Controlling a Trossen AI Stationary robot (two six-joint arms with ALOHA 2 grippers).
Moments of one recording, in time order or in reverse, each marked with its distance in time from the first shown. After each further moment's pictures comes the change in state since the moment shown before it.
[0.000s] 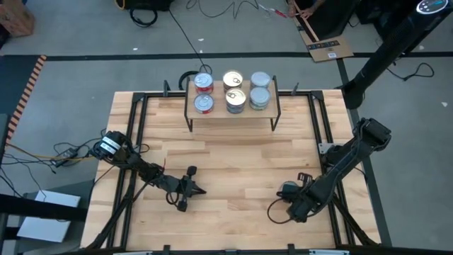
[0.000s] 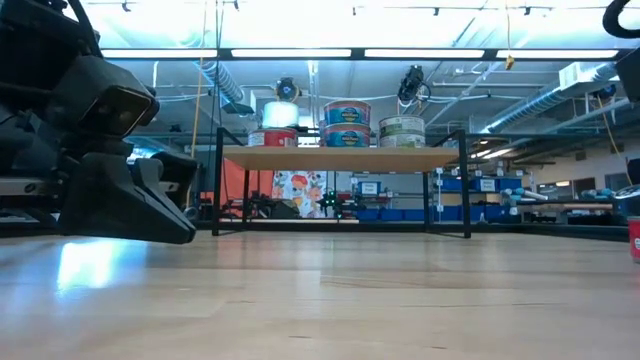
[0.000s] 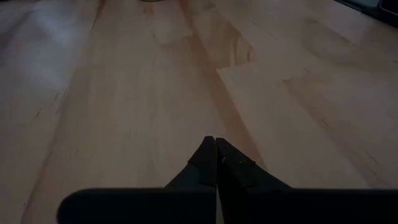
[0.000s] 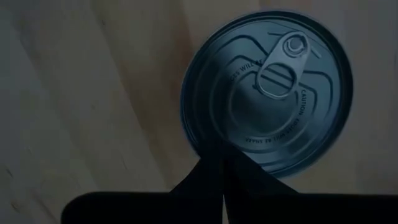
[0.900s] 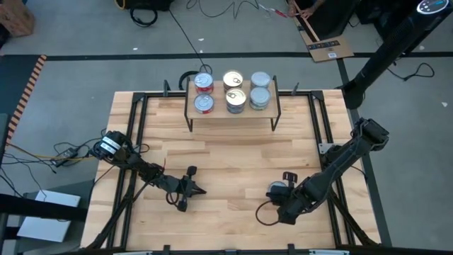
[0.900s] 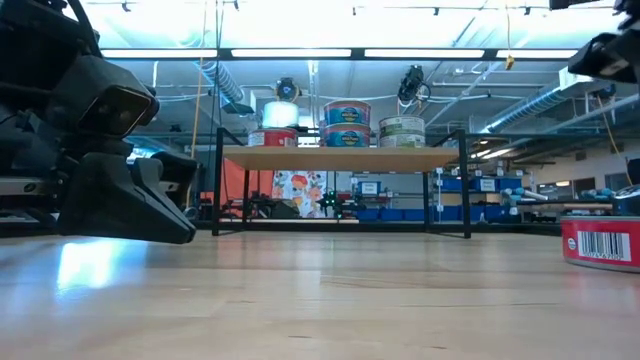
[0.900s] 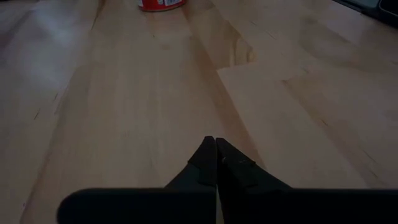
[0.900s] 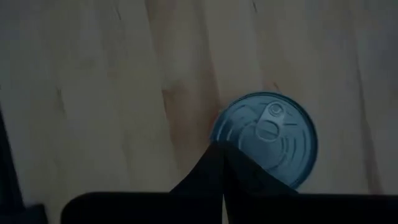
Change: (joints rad) left arm -0.001 0.000 0.000 0.001 0.000 -0.001; right arm -0.076 -0.010 0.215 -0.001 0.184 -0.207
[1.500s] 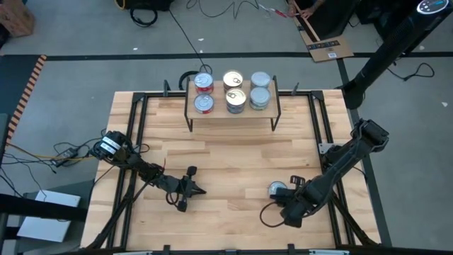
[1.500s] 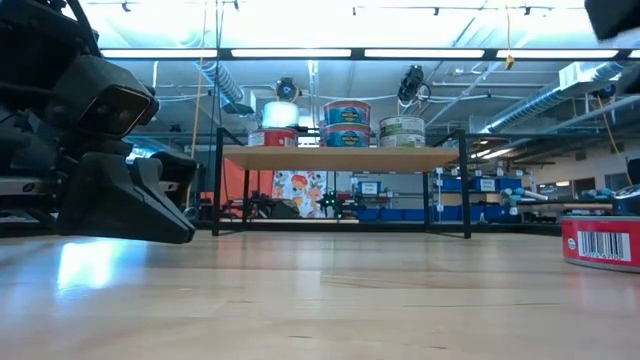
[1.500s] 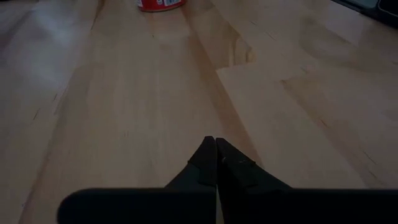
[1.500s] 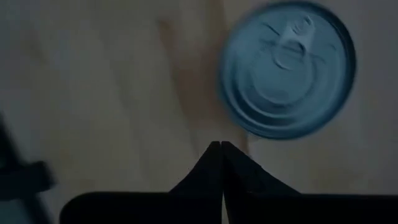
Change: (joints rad) left arm -0.002 0.000 0.000 0.000 -0.002 -0.001; right arm 0.032 0.010 -0.033 -0.038 -0.155 0.126
